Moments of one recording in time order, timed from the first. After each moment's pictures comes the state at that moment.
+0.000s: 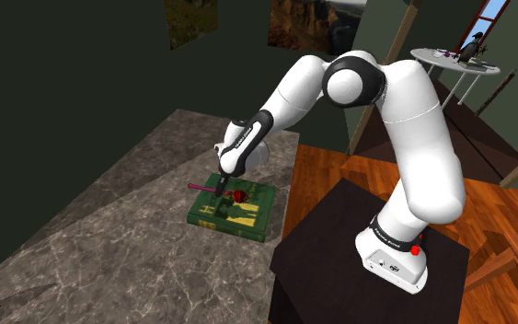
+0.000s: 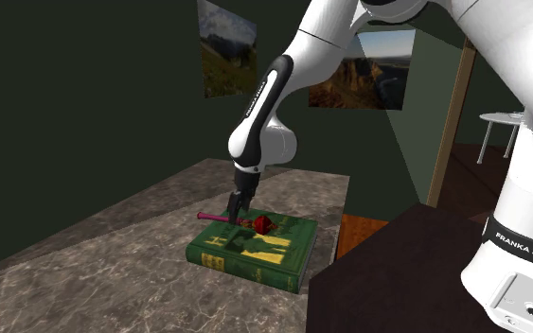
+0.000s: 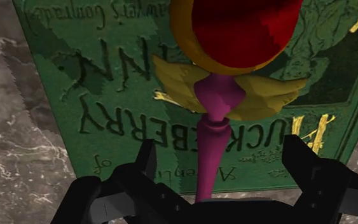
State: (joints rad) arm 0.19 0.71 0.09 -2.02 0.28 2.90 -0.55
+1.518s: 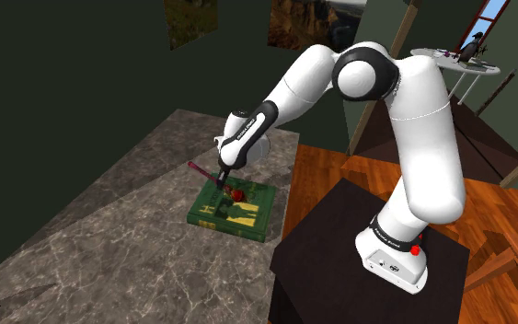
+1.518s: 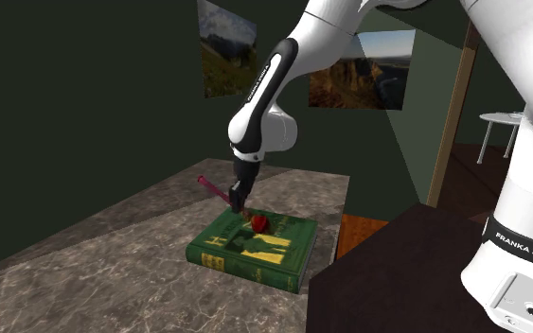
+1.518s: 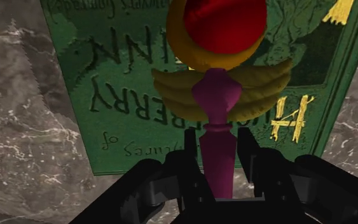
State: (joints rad) arm 0.20 0.63 0.08 -2.05 0.28 2.85 -0.53
